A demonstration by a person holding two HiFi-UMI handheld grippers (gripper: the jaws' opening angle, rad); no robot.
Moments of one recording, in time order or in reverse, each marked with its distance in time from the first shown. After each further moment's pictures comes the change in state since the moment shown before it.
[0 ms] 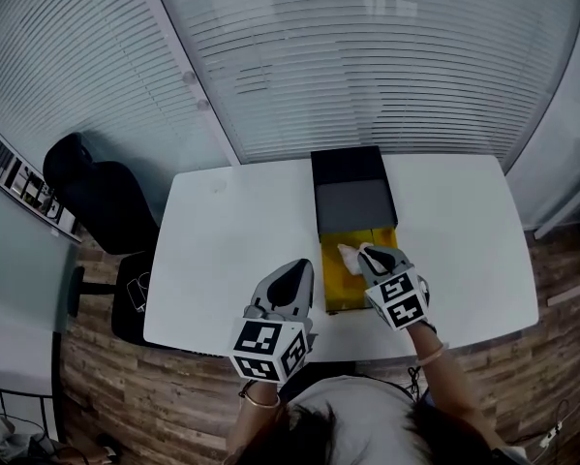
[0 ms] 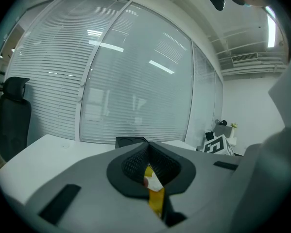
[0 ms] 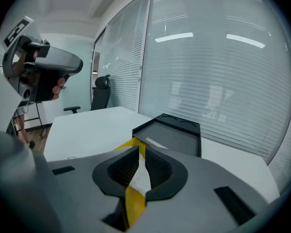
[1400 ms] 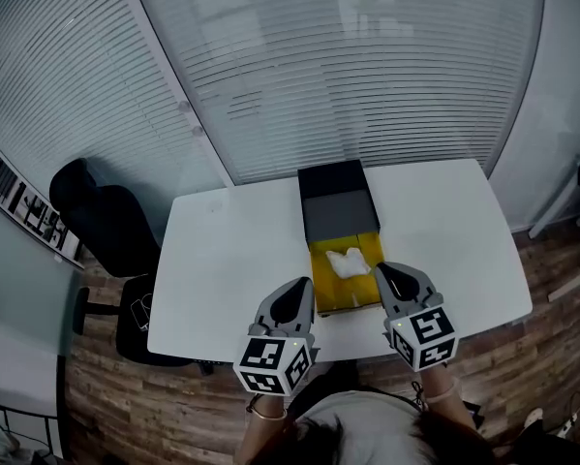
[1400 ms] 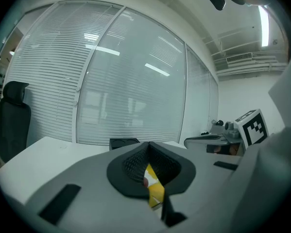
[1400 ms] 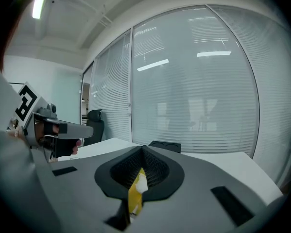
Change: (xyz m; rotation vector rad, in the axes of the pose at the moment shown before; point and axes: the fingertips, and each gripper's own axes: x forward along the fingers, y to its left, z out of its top) left arm -0.028 -0.044 0.001 0.023 -0.029 -0.023; right arm -0.144 0.001 0.054 0.175 -0.294 -0.127
